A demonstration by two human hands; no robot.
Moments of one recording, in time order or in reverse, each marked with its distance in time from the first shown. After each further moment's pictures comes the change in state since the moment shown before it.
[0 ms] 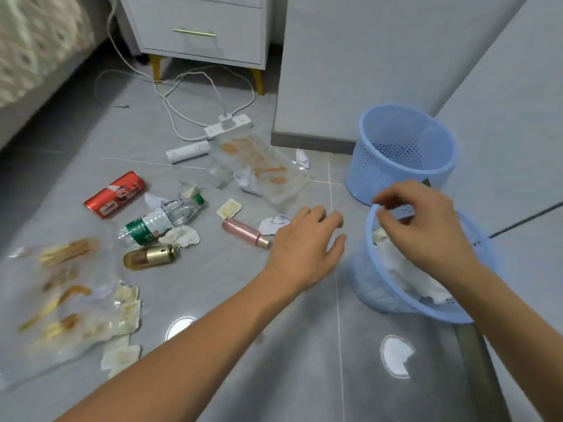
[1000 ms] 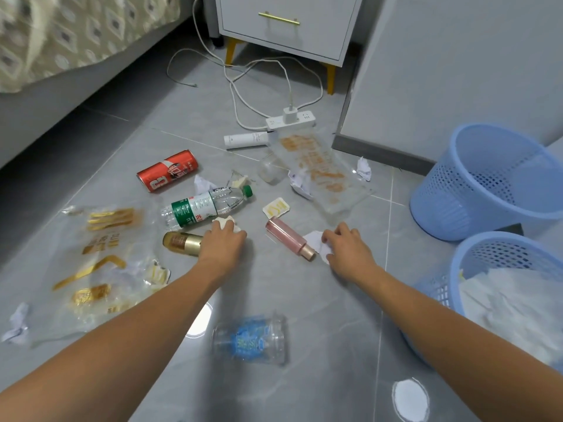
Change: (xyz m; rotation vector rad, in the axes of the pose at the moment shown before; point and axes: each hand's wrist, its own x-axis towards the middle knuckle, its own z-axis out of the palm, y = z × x) left_hand -0.065 -0.249 0.022 0.568 -0.465 -0.571; right_hand 0.053 0.051 0.276 -0.432 -0.665 -0.084
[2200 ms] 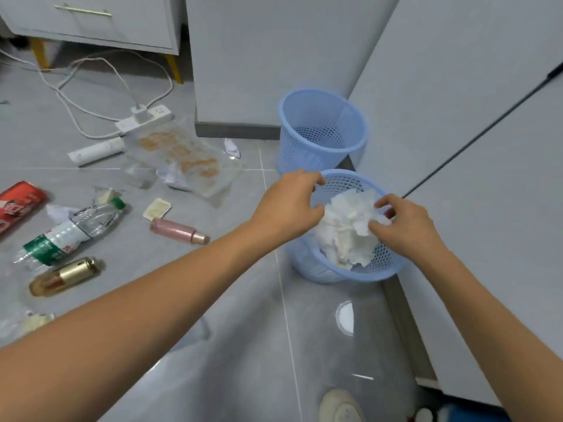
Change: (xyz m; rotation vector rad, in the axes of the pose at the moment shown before) left_hand -0.099 0.259 -0.207 -0.772 0.196 0.785; right_hand -0.286 0.132 -0.161 0.326 0.396 0.705
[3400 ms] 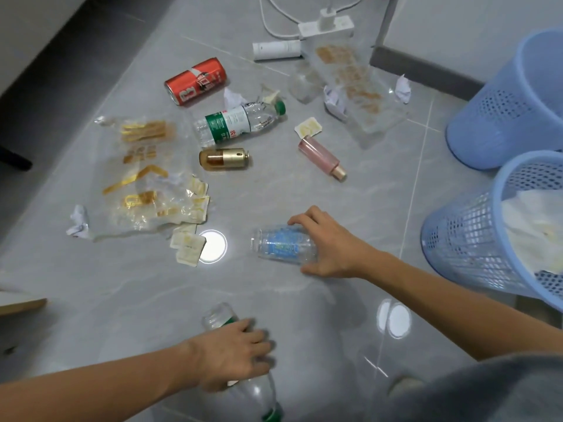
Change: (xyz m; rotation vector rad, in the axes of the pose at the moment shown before) left_hand -0.427 -0.158 0.058 0.520 -0.731 0.331; right_hand -0.110 -0.178 0.273 -0.032 -0.776 -1.110
